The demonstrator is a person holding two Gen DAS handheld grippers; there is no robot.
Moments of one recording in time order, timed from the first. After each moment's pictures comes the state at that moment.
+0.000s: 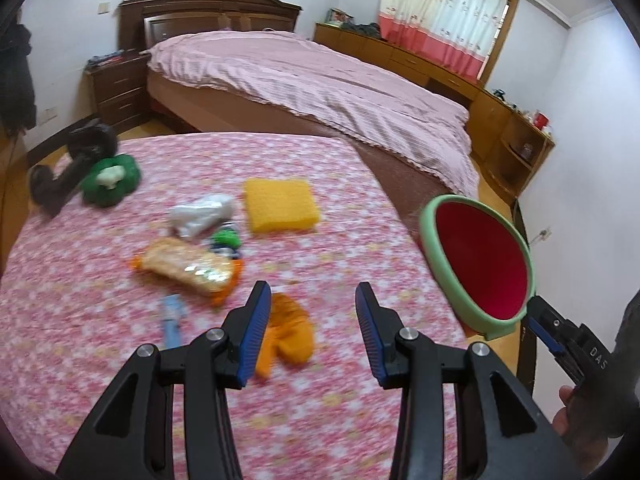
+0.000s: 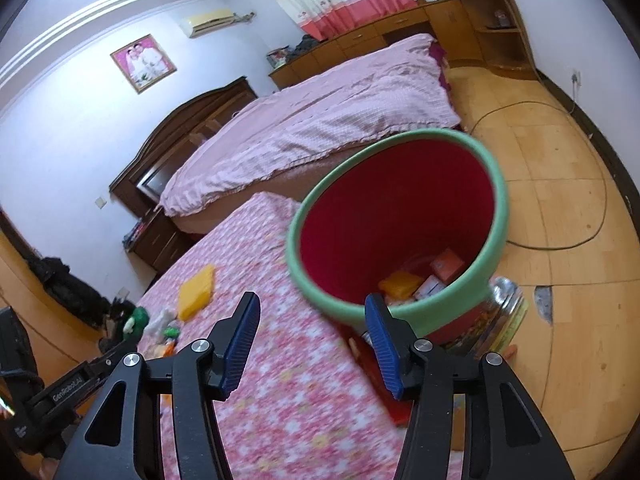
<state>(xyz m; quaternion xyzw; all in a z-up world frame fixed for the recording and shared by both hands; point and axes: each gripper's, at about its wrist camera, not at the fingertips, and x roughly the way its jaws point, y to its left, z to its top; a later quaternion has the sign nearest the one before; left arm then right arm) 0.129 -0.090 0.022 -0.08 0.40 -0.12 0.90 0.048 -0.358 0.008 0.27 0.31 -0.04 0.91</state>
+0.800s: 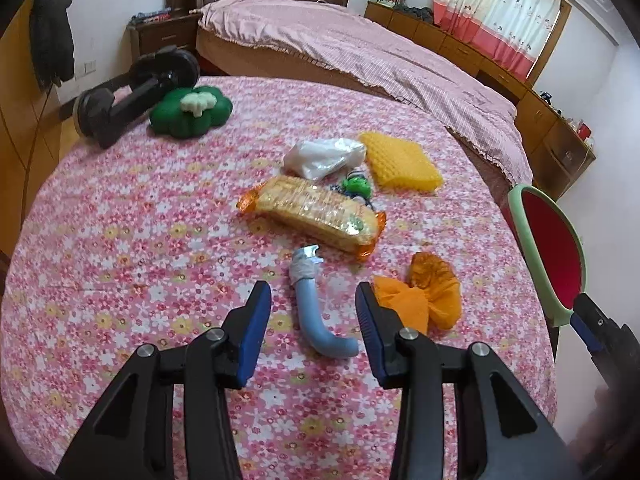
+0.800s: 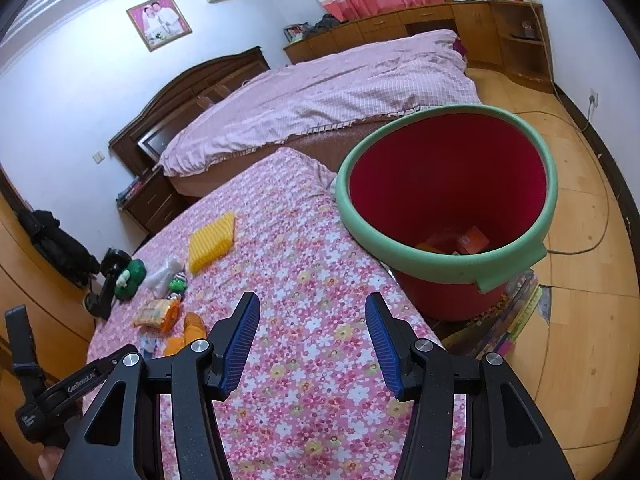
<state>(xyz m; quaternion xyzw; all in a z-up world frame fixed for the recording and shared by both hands) 0.141 -0.009 -0.038 -0.10 0.46 -0.06 0.88 0.065 -0.293 -0.008 0.22 0.35 -0.03 0.91</state>
